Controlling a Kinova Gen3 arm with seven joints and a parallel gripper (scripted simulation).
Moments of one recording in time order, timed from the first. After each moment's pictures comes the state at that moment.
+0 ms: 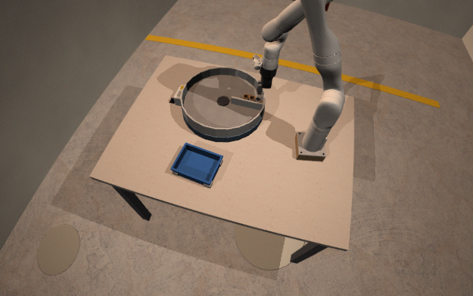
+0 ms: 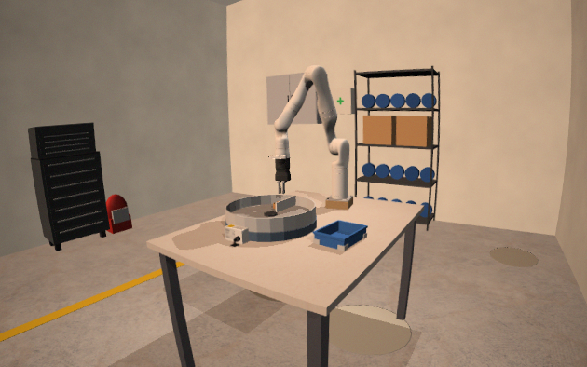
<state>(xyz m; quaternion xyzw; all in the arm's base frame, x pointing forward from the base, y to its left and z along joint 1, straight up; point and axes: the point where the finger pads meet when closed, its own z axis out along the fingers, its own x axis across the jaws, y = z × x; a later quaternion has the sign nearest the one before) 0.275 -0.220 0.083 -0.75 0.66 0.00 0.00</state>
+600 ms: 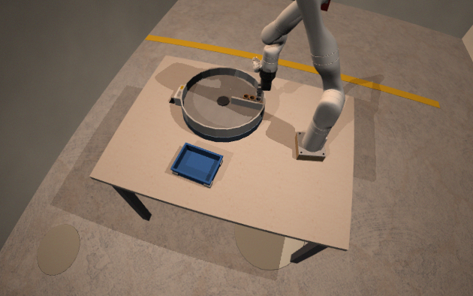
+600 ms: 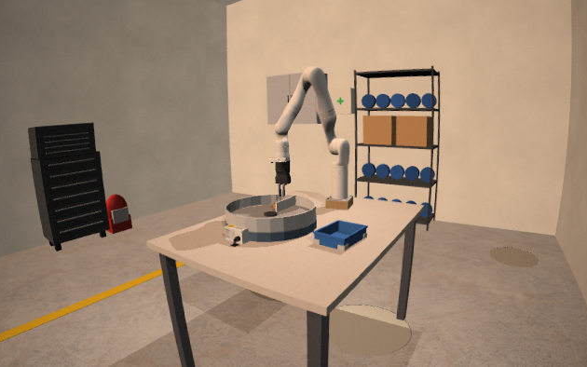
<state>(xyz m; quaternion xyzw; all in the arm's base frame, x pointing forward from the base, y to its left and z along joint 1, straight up) 0.275 -0.220 0.068 -0.75 0.66 0.00 0.00</state>
